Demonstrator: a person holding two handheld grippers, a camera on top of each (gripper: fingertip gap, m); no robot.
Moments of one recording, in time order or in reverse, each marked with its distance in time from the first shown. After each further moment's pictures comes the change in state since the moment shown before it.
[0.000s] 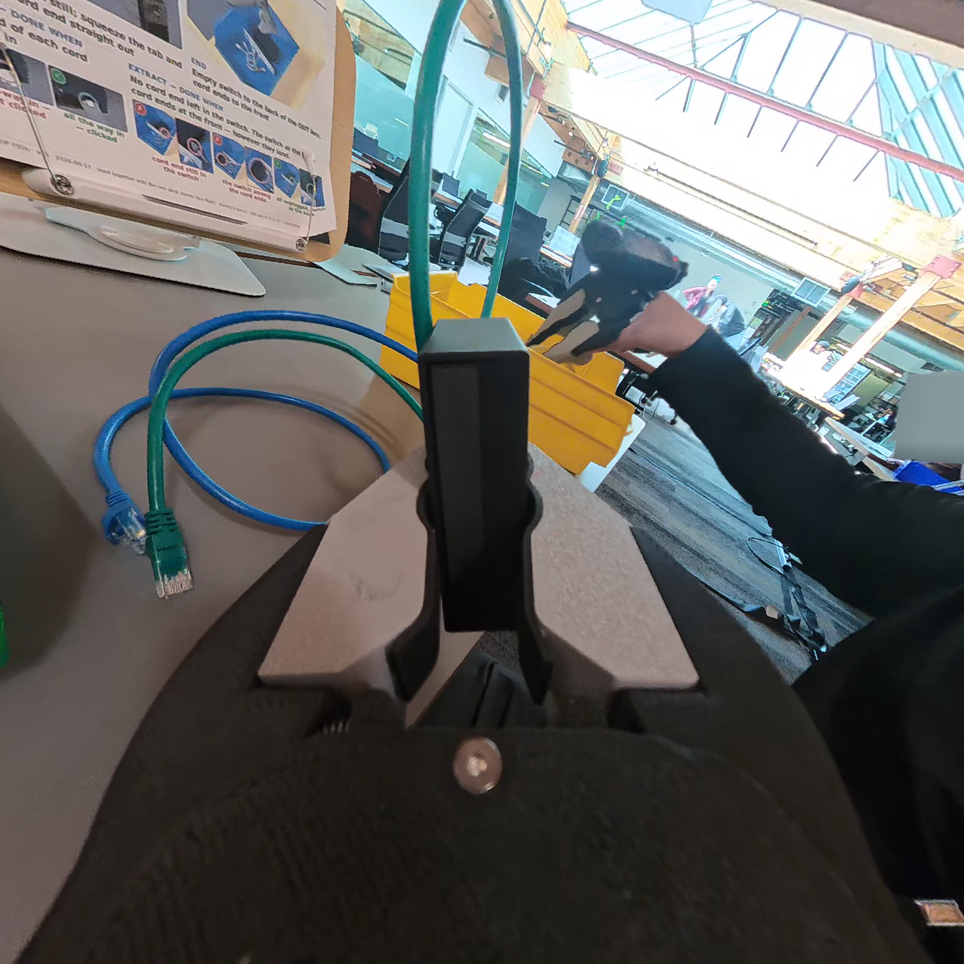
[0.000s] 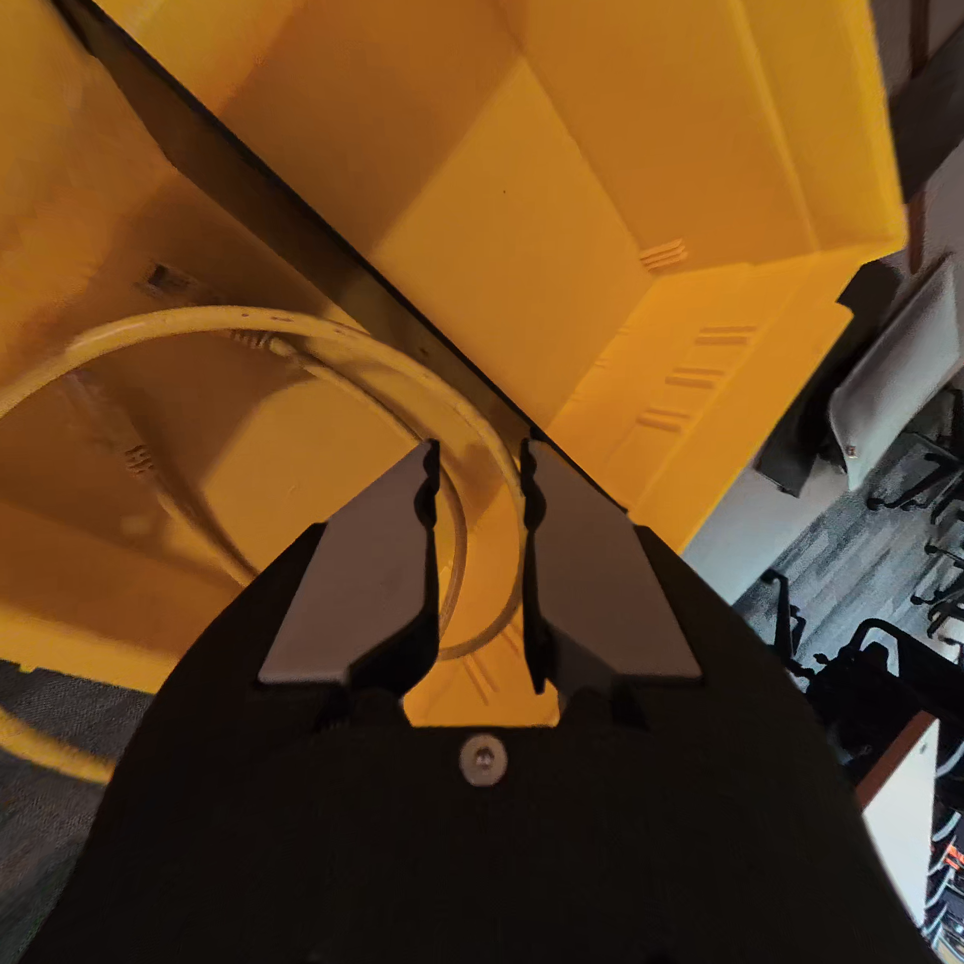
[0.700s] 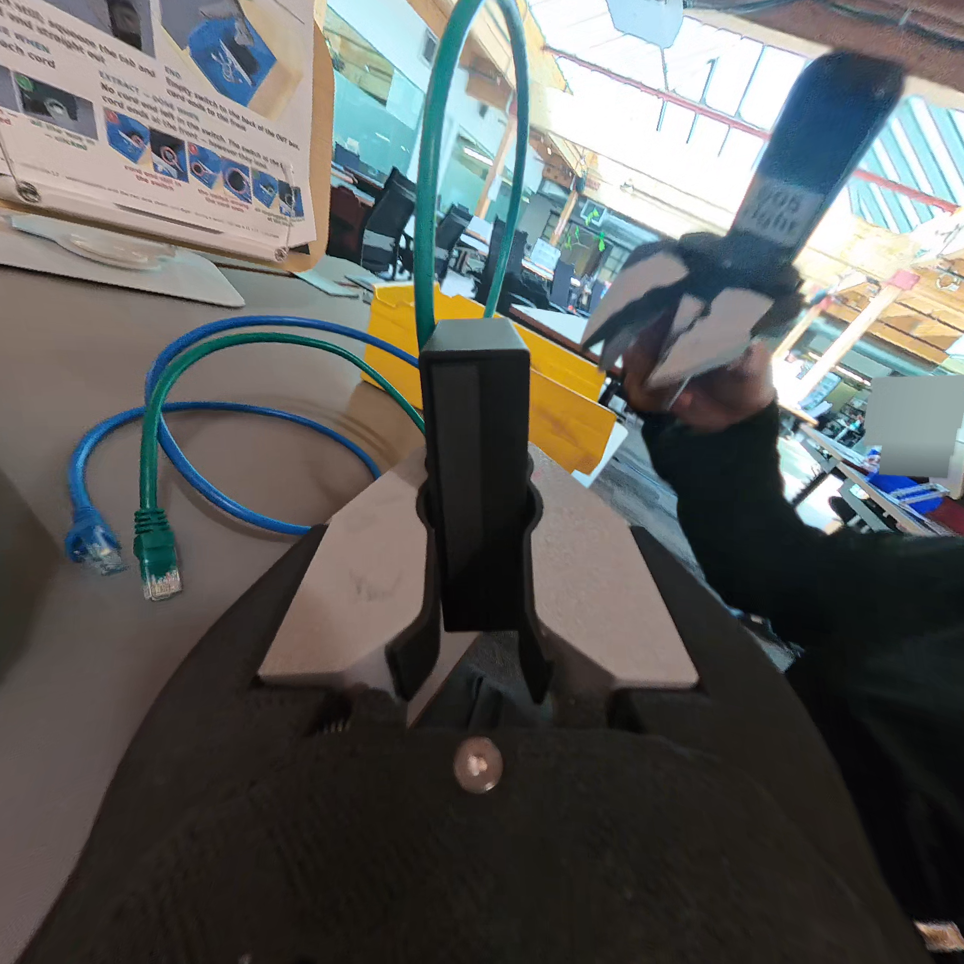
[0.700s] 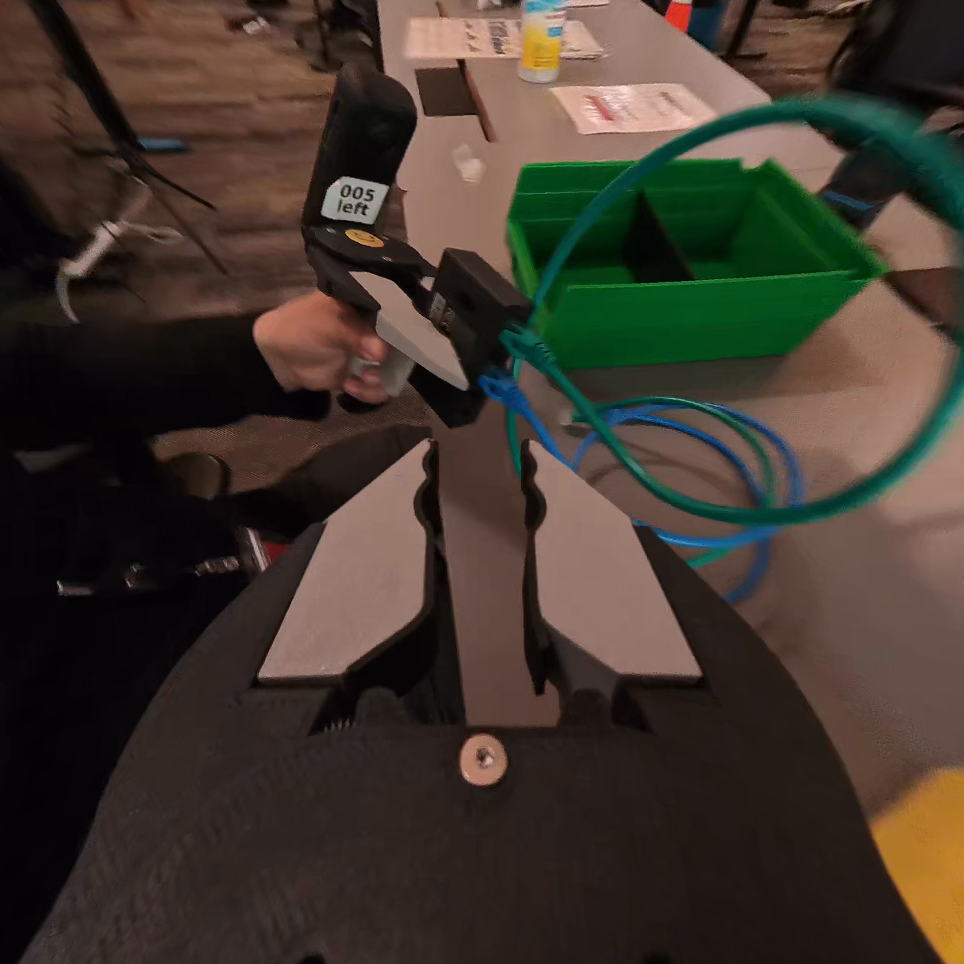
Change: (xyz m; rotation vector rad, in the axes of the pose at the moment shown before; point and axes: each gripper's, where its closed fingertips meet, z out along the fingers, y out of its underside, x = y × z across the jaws) left arm 0.007 -0.002 0.003 0.027 0.036 -0.005; right arm -0.233 -0.244 -0.168 0.907 -0.623 -0.055
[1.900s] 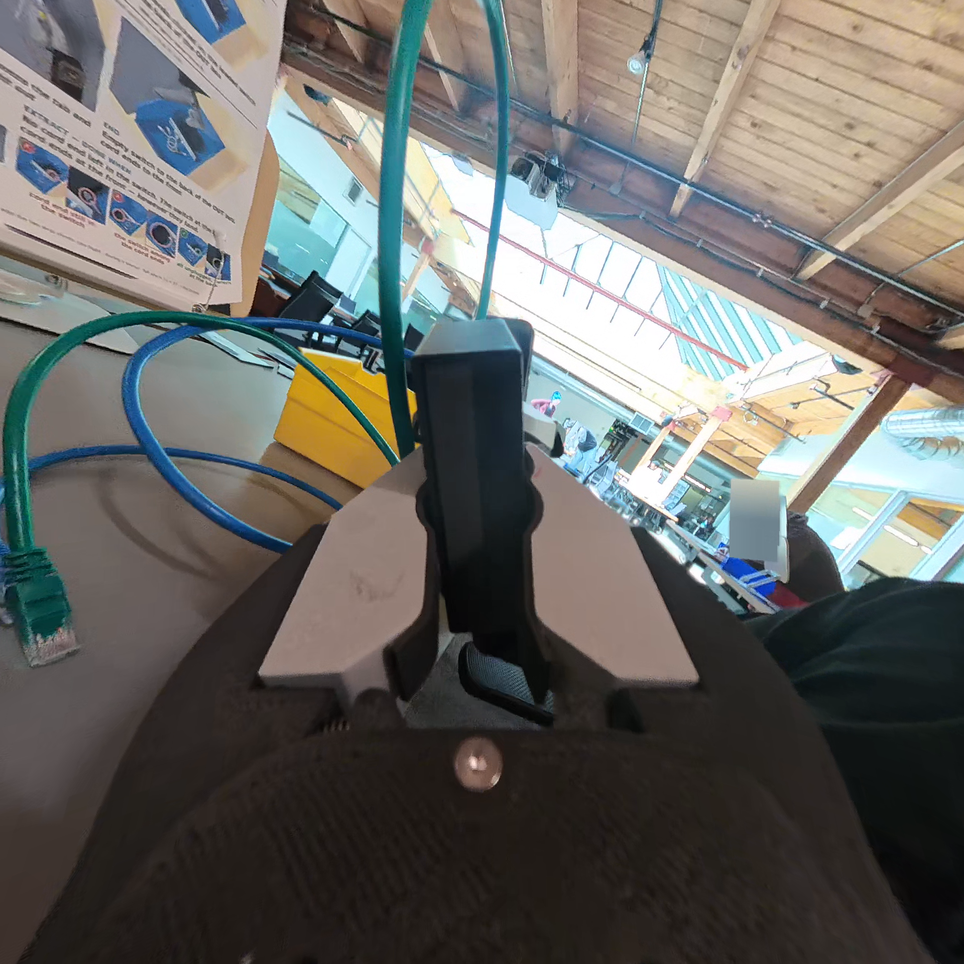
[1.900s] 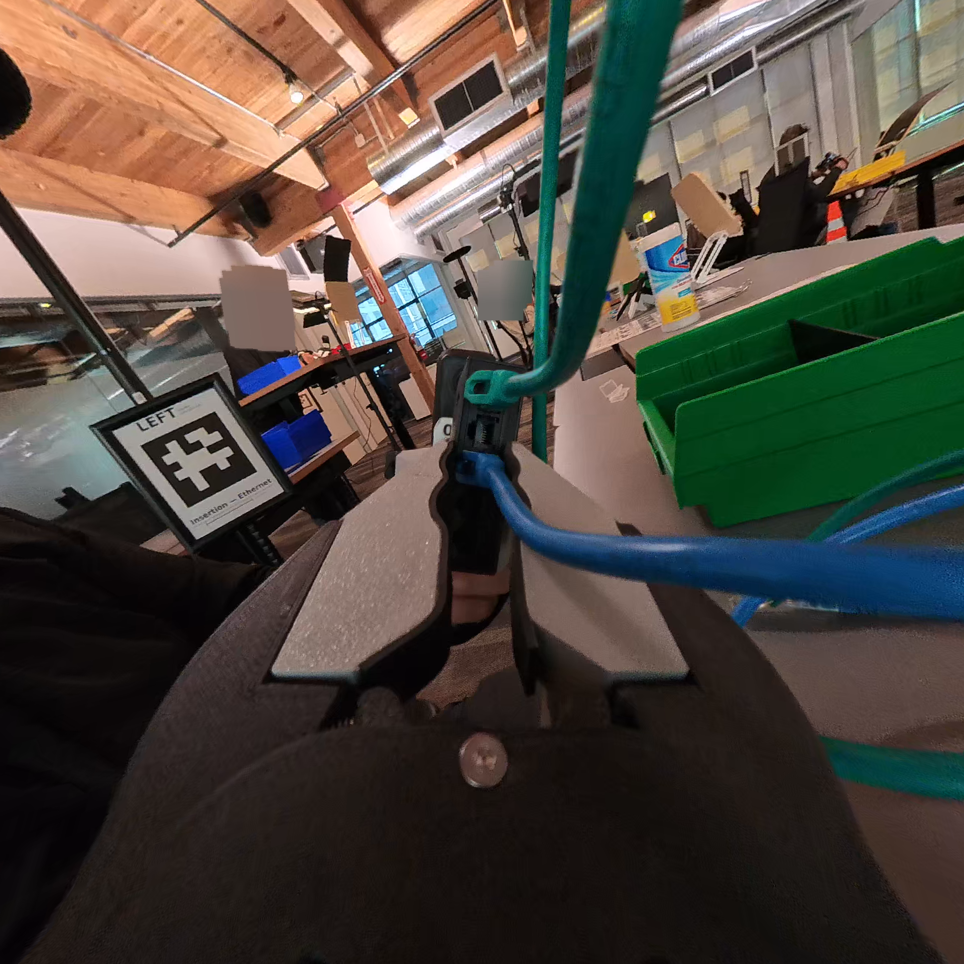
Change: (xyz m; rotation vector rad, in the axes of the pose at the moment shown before) left arm 0.015 -0.011 0.002 0.220 0.189 -0.152; right arm 0.003 -0.020 0.062 0.571 -0.409 0.382
